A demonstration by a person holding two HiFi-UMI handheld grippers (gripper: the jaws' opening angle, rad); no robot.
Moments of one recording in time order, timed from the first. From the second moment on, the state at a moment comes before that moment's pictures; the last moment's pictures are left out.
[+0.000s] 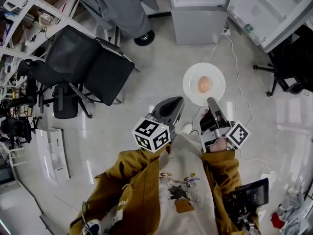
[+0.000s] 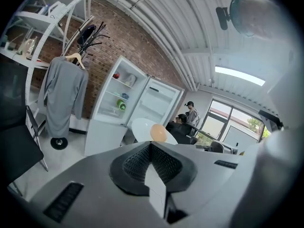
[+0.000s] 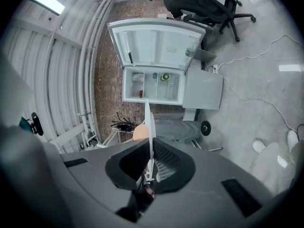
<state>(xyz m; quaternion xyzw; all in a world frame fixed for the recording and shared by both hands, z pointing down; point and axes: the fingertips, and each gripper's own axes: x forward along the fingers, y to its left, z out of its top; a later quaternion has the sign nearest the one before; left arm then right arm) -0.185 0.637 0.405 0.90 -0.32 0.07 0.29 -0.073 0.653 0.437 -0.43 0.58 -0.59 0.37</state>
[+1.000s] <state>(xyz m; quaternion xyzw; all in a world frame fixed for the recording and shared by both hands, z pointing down) -0.169 0.390 0.415 0.90 -0.27 0.05 0.33 -0.029 0.438 0.447 -0.51 0.53 -0.57 0.37</state>
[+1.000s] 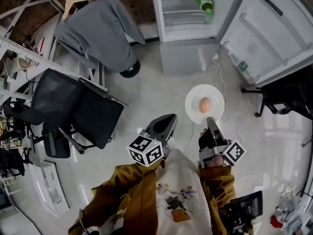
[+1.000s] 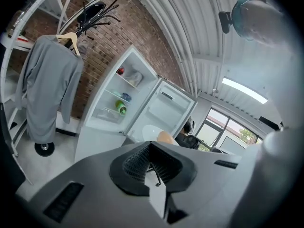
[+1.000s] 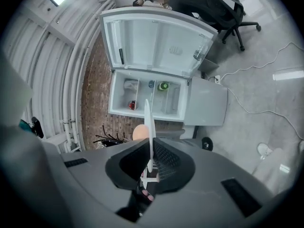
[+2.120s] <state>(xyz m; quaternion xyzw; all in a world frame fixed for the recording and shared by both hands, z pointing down) -0.184 0.198 0.413 0.91 -0.25 0.05 0.34 -0.010 0.234 0.430 -0.52 0.53 -0.53 0.40</state>
